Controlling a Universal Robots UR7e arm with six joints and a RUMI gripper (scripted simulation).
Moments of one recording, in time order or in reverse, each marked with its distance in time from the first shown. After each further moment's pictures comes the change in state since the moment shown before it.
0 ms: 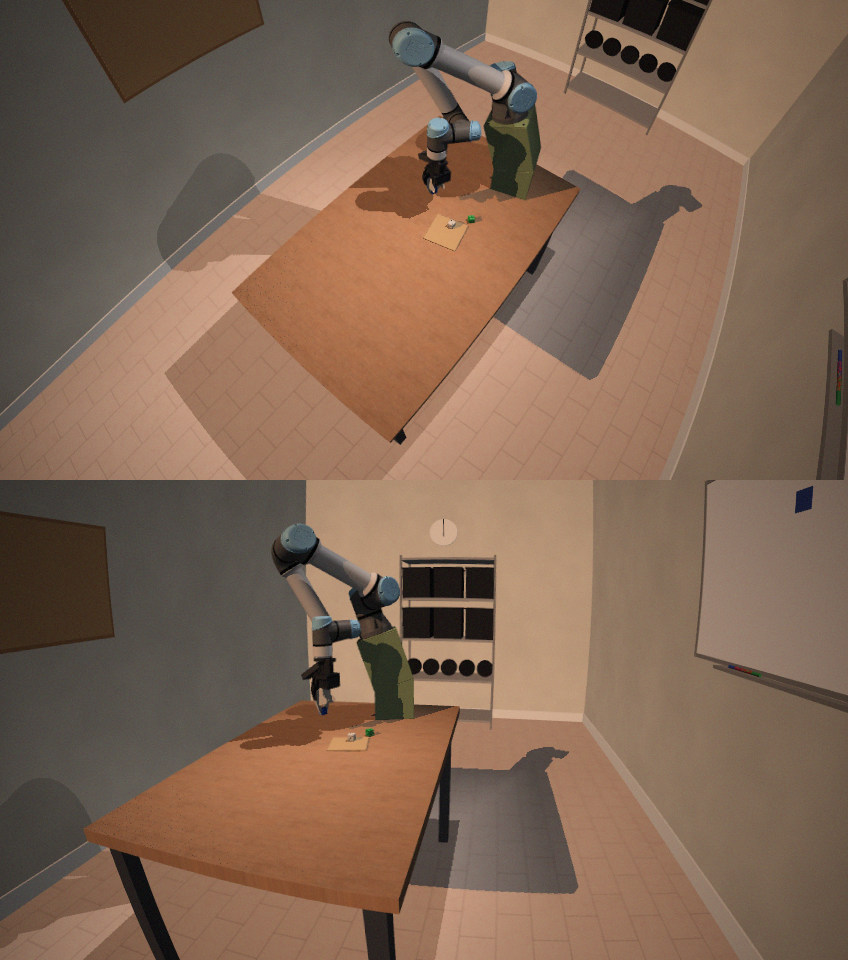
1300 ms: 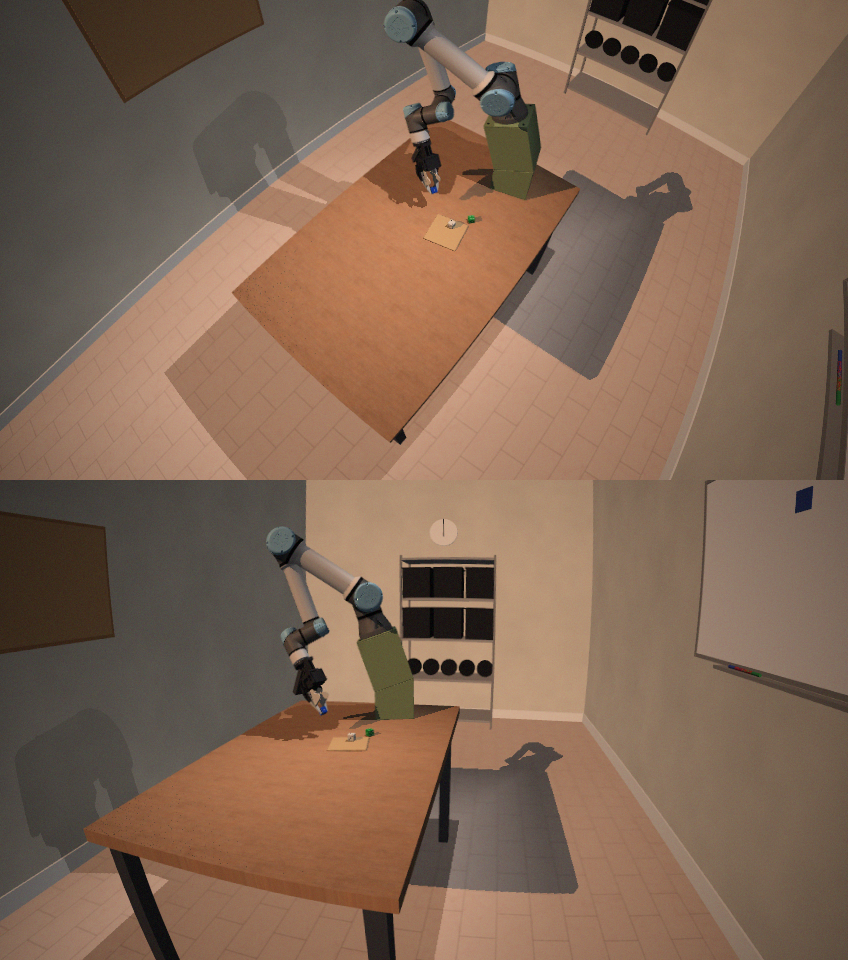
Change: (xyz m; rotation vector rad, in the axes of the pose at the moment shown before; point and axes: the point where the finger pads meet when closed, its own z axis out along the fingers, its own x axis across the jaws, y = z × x) arm -0.001 -0.003 0.000 -0.621 -0.020 0.017
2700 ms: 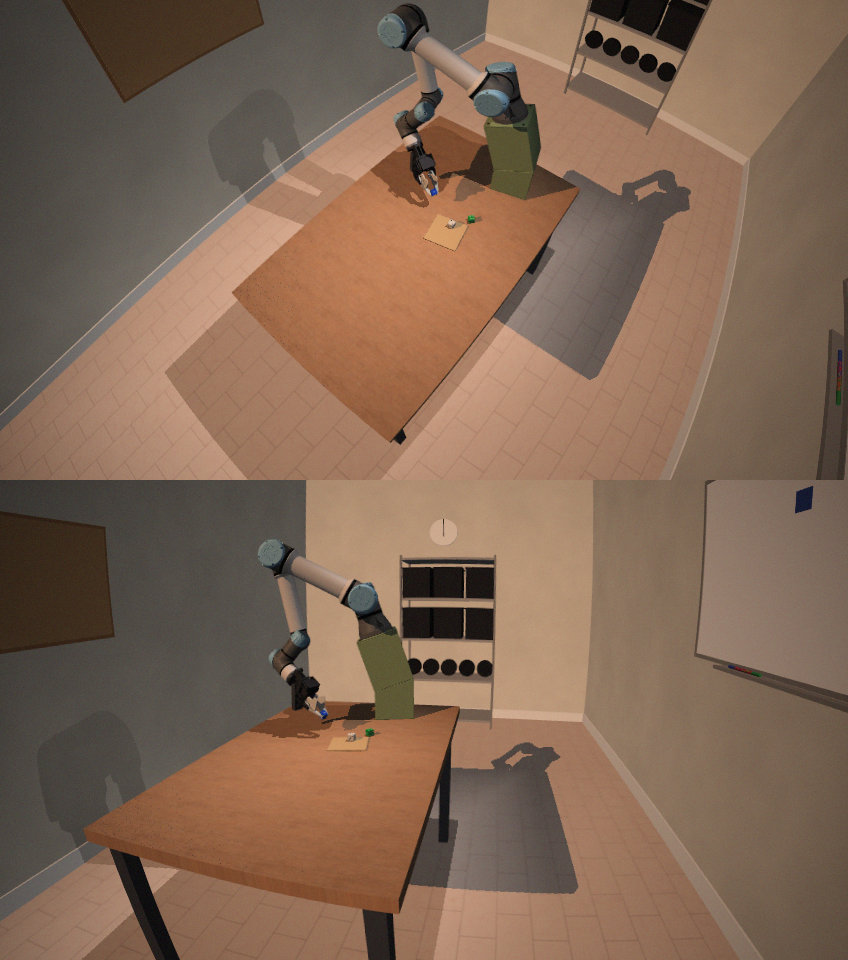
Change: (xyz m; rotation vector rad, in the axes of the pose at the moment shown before) arm 0.001 -0.011 0.014 -0.339 0.023 -0.004
